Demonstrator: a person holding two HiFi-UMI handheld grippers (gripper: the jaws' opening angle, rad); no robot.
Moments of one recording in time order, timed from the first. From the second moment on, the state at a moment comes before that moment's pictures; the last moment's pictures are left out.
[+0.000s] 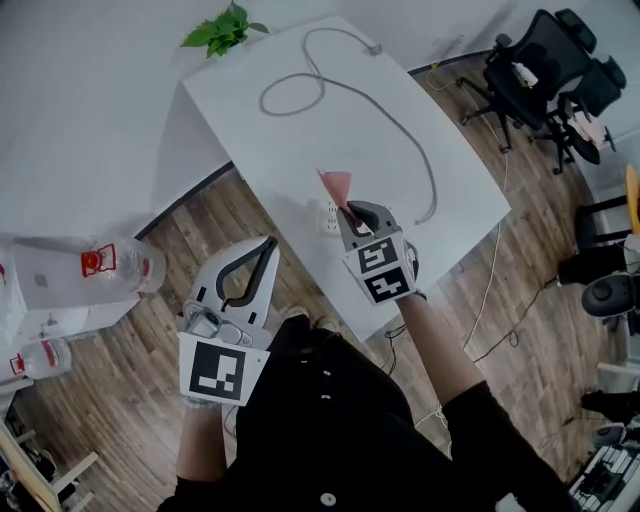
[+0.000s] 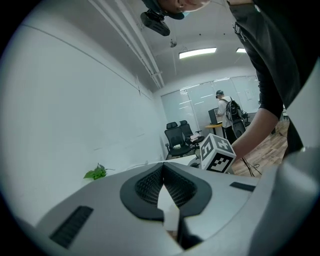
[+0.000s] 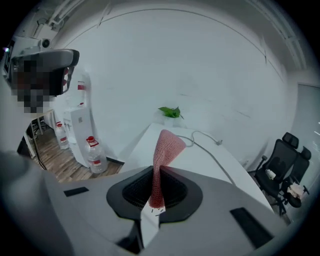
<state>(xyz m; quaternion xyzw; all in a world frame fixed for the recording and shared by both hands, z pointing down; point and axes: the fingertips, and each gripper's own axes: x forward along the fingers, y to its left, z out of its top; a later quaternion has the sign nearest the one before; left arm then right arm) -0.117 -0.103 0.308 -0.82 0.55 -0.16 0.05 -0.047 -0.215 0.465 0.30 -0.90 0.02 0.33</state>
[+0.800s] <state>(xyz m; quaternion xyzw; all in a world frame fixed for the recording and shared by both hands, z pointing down) -0.033 -0.128 0.286 -0.88 0.45 -0.14 0.10 0.088 -0.177 0.361 0.44 -0.86 -0.01 0.25</state>
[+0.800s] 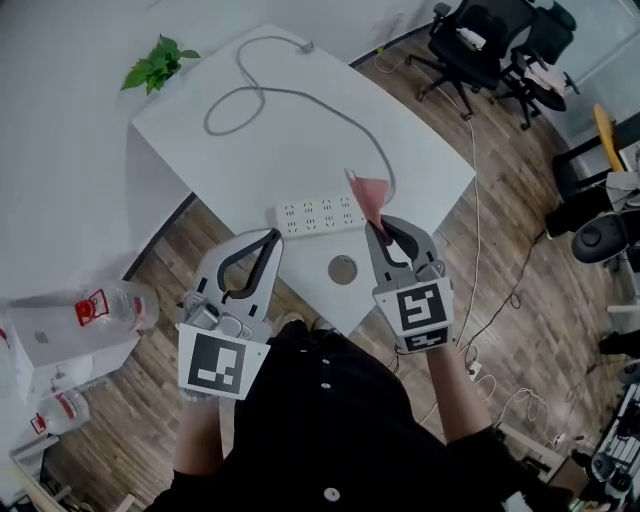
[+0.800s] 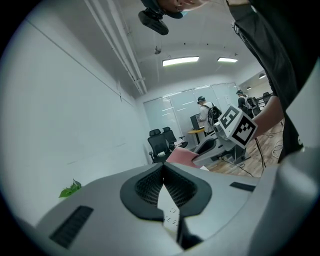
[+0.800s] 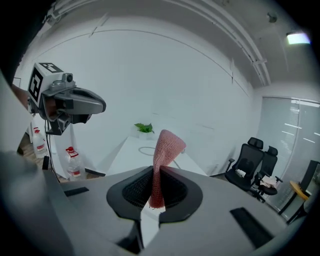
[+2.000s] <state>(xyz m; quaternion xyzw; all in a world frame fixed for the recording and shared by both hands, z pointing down) -0.001 -0.125 0.290 -0.89 0.42 -0.14 0.10 0.115 -0.147 0.343 0.46 -0.86 0.00 0.23</state>
